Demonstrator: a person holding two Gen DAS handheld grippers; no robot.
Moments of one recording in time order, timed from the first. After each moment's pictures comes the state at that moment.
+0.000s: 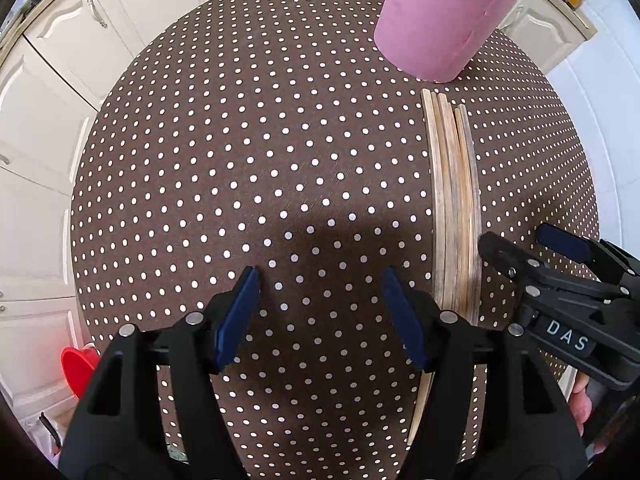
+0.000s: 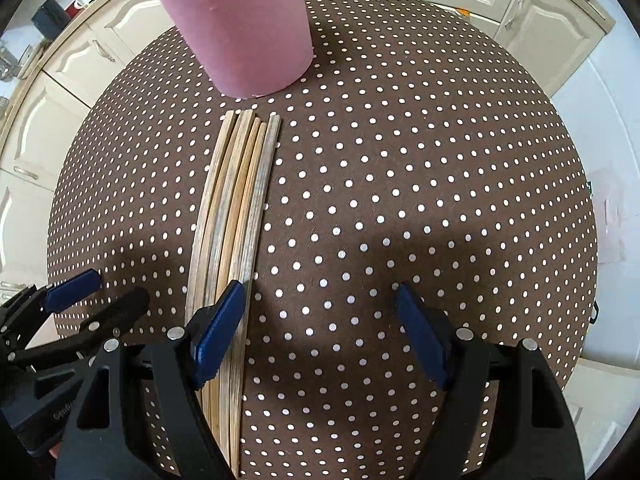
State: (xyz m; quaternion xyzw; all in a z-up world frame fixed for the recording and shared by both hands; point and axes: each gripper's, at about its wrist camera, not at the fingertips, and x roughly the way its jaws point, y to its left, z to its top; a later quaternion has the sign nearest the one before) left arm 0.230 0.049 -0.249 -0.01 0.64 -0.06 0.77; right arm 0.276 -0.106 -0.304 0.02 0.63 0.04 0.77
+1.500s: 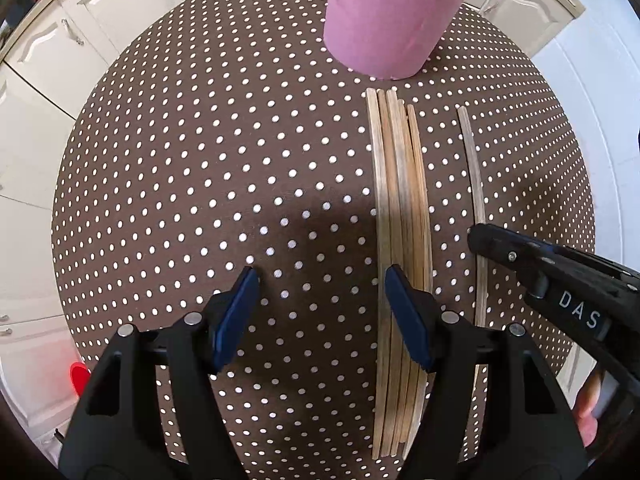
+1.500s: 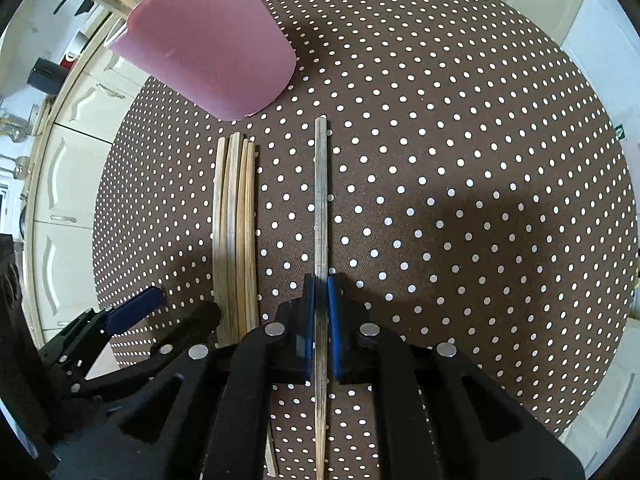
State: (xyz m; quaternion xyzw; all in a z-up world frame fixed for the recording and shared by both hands) left arm 0.256 0.007 -0.241 0.01 0.64 -0.08 0.76; right arm 0.315 -0.130 -0.295 0.16 0.64 0.07 0.75
